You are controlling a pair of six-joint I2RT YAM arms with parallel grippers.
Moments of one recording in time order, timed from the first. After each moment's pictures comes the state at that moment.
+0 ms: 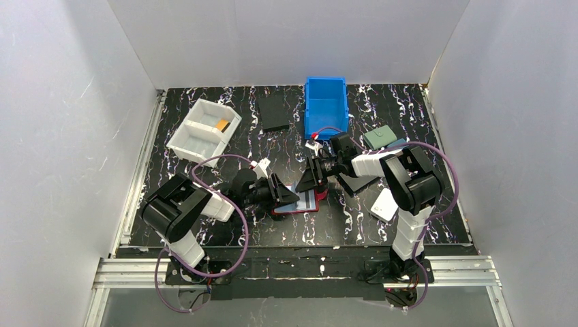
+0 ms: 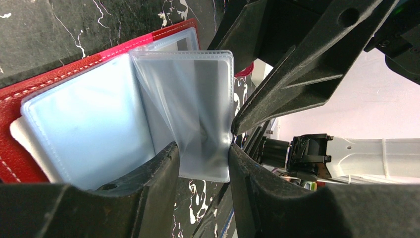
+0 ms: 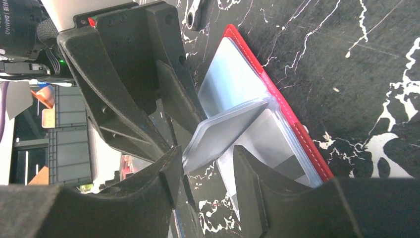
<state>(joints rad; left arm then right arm) -0.62 1.67 0.40 0.80 0.49 -1.05 0.49 1.91 0.95 0.11 -1.08 0.41</state>
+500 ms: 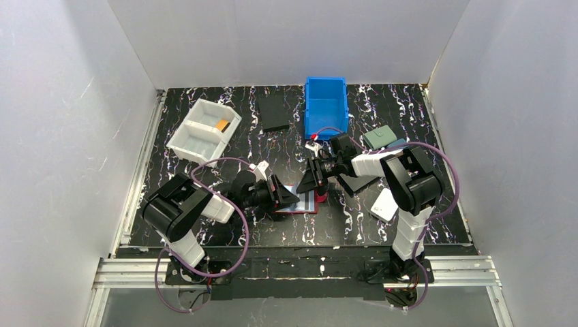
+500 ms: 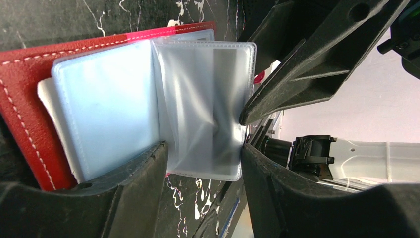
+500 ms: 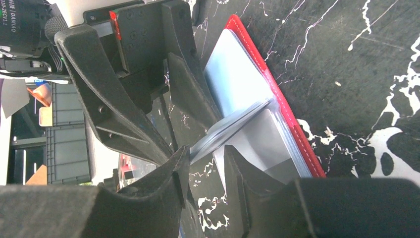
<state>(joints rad) -0.62 1.68 0.38 0.80 0.49 -1.06 0.49 1.91 0.95 0.06 -1.06 0.38</state>
